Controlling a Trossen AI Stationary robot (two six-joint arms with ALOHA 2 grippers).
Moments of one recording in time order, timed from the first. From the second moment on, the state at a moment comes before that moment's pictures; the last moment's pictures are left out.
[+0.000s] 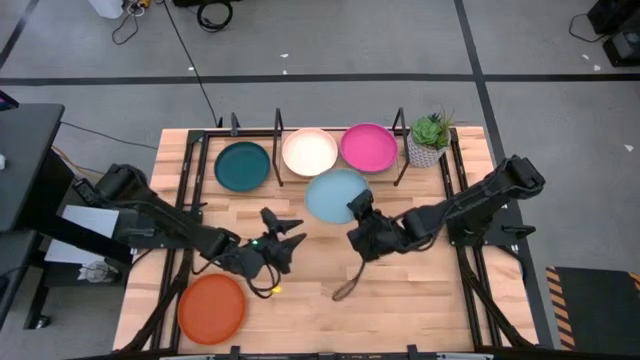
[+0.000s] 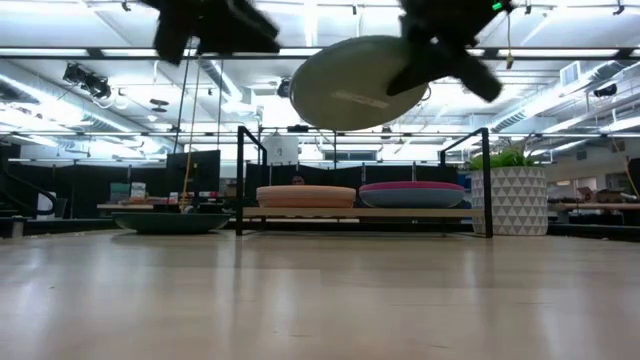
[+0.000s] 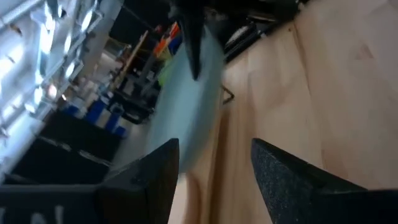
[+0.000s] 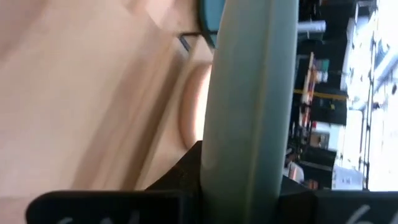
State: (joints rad) left arm -0.51 1.47 0.81 0.29 -1.04 0.52; right arm 0.35 1.56 1.11 -0.52 0.96 -0.63
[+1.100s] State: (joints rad) left arm -0.55 0.91 0.29 0.57 -1.04 0.19; right arm -0.15 1.87 1.13 0.16 0.73 -1.26
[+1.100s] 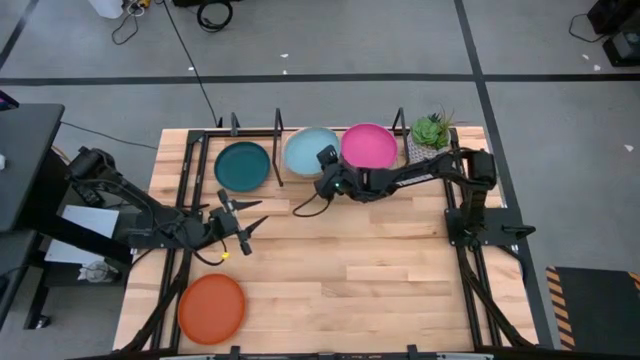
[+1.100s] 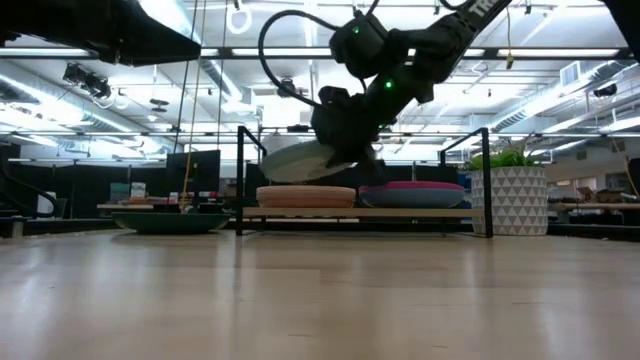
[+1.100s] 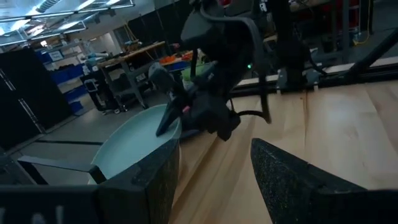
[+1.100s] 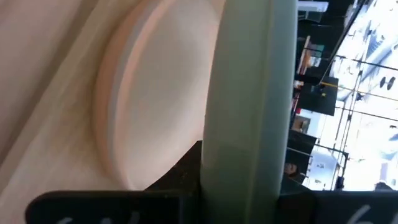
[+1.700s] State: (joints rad) left arm -0.55 0.91 0.29 0.57 -1.04 0.16; right arm -0.16 1.86 1.13 0.06 0.67 -1.22
